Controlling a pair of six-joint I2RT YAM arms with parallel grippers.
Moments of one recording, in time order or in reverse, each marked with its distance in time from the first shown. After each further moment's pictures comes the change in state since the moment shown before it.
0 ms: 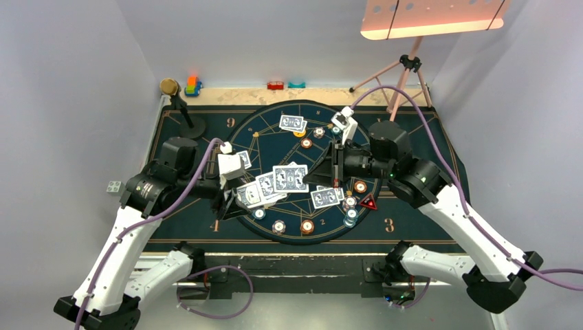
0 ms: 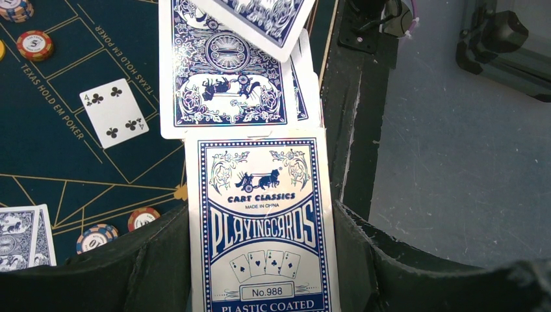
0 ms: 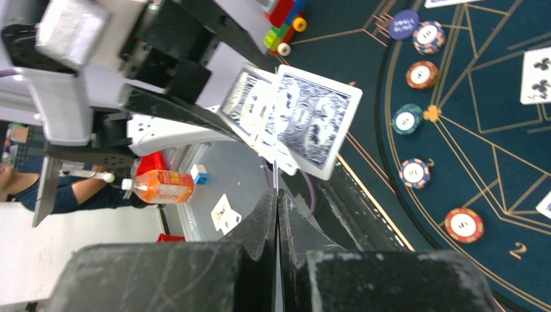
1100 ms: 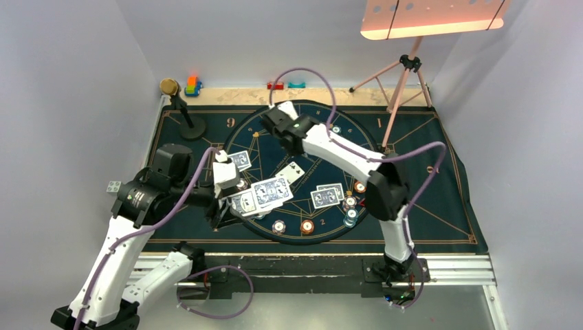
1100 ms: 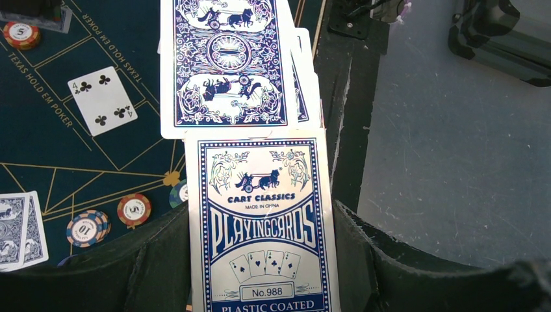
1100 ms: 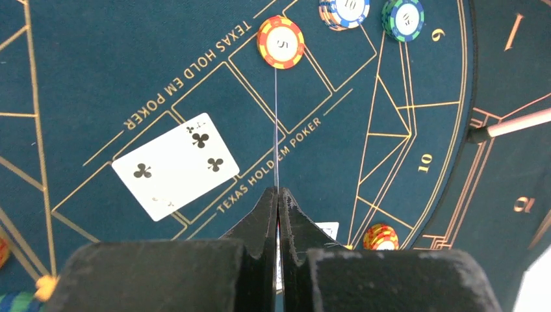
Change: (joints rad) left arm 0.003 -0.051 0.013 -0.100 -0.005 0.038; right arm 0.099 0.953 0.612 -0.377 1.074 -0.324
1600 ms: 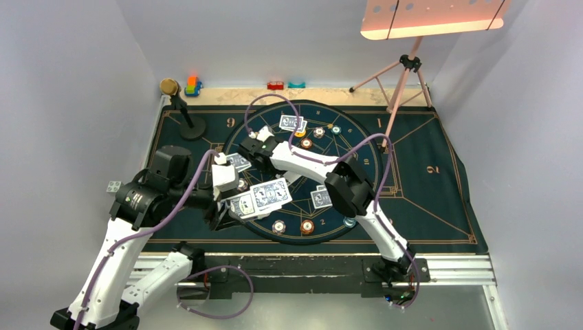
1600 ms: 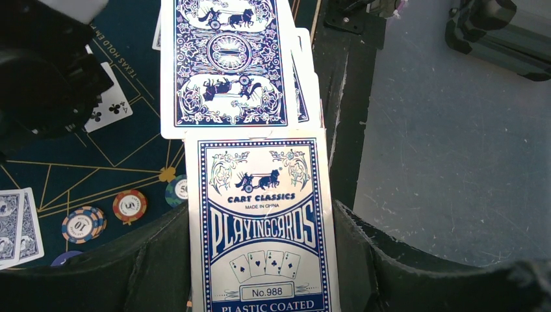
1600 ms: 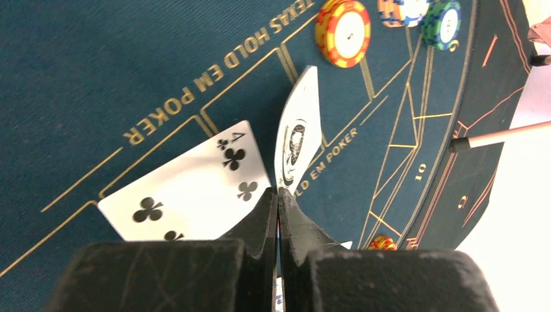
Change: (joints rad) left arm 0.000 -0.007 0.008 -0.037 0.001 0.016; right arm 0.117 0.361 0.171 -0.082 0.243 -0.025
